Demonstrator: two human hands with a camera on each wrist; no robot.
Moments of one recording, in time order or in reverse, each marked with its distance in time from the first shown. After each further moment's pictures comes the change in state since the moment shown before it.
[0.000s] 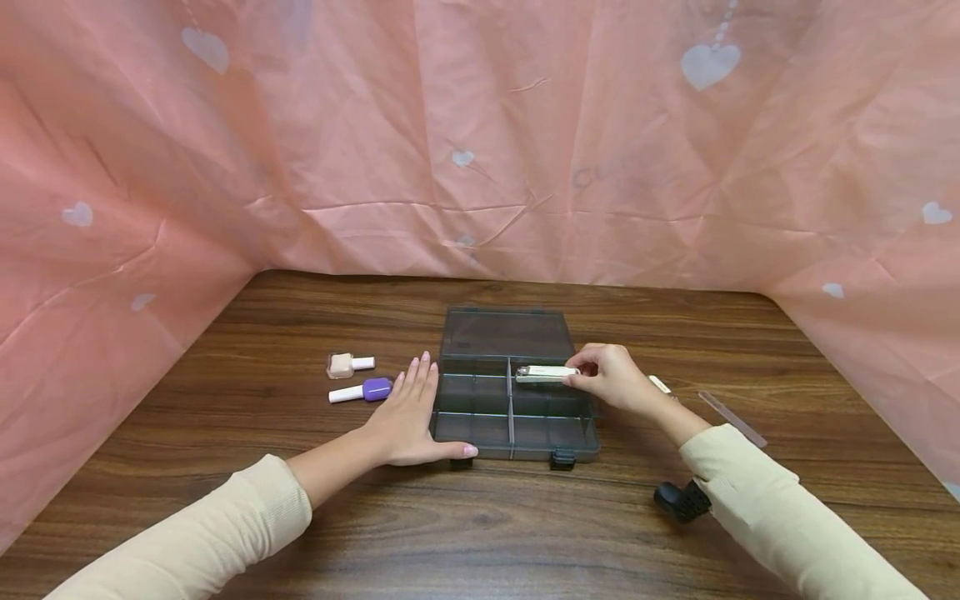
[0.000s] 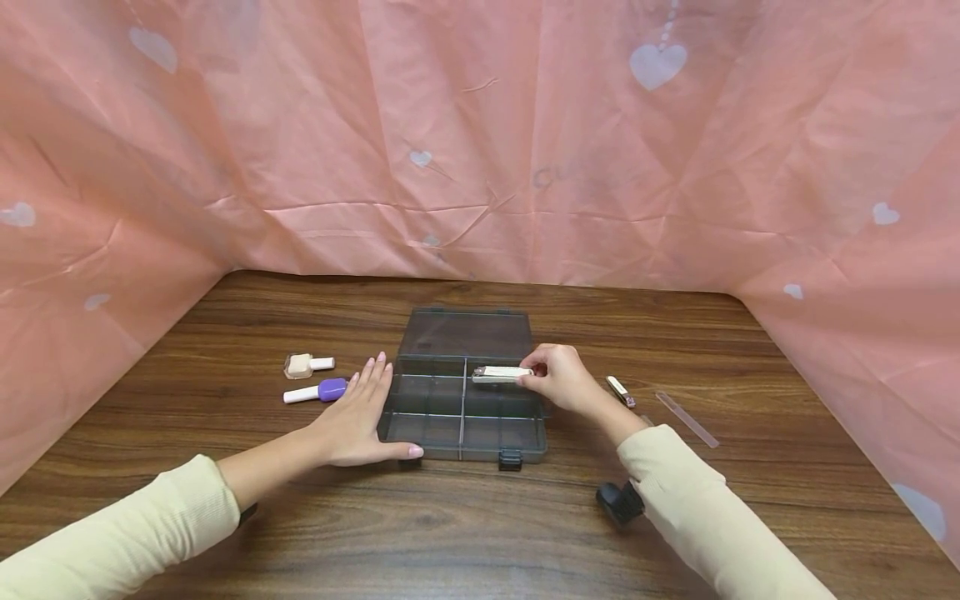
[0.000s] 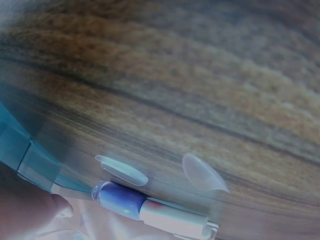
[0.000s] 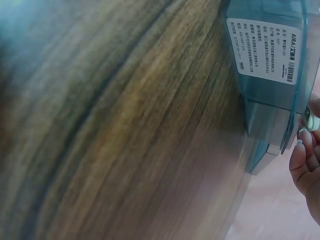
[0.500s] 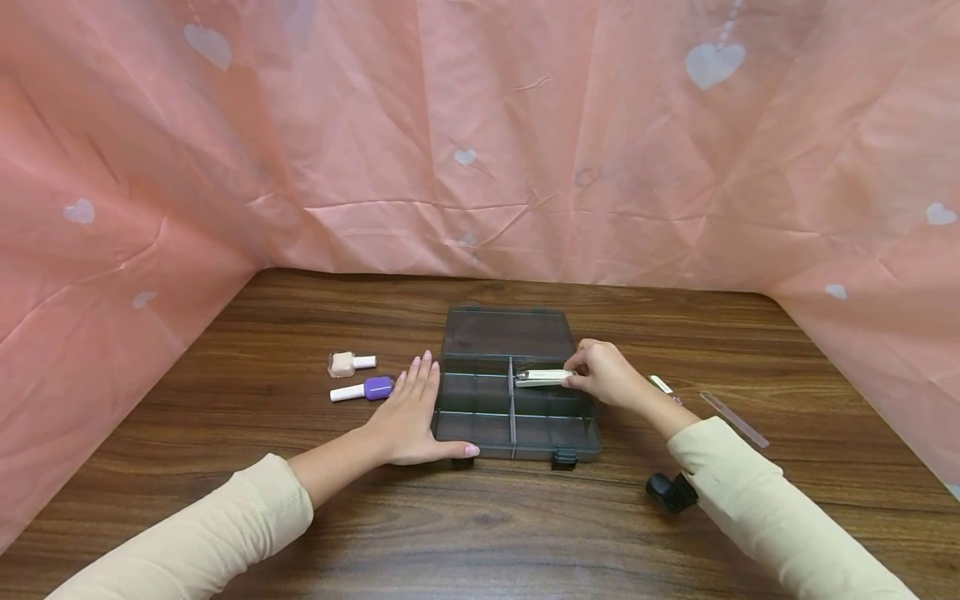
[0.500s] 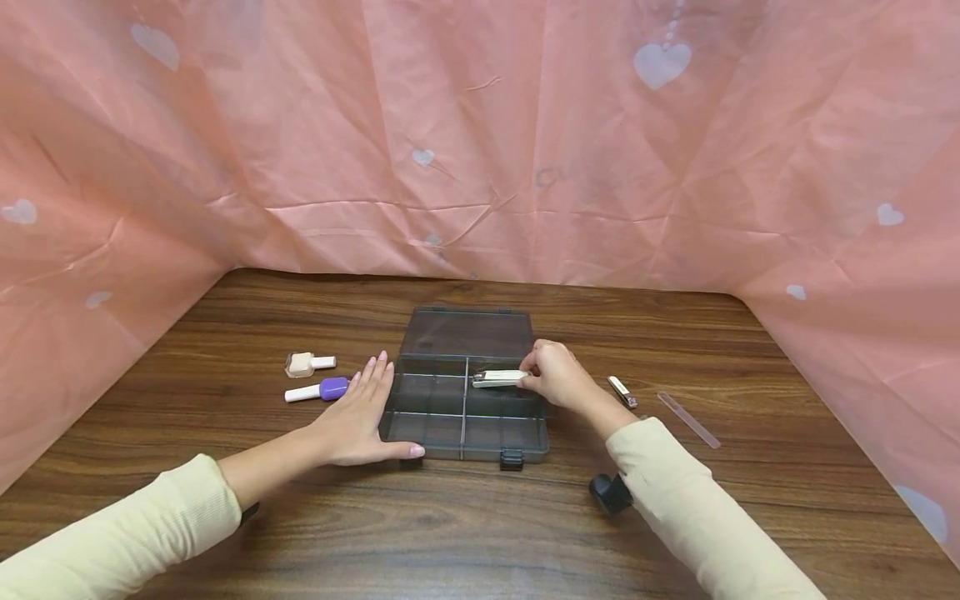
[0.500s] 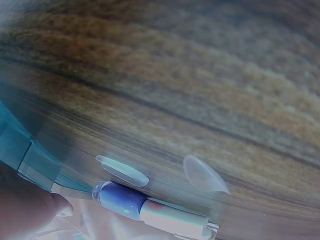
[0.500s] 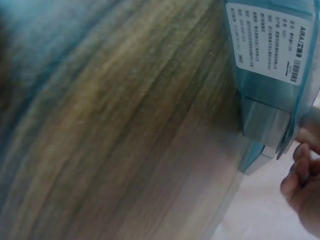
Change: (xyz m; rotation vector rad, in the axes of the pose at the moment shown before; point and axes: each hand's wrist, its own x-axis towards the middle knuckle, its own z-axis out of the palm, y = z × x) left_hand 0.002 -0.001 0.002 0.003 0.003 -0.002; right_hand 0.009 -0.005 0.002 -0.220 -0.097 -0.043
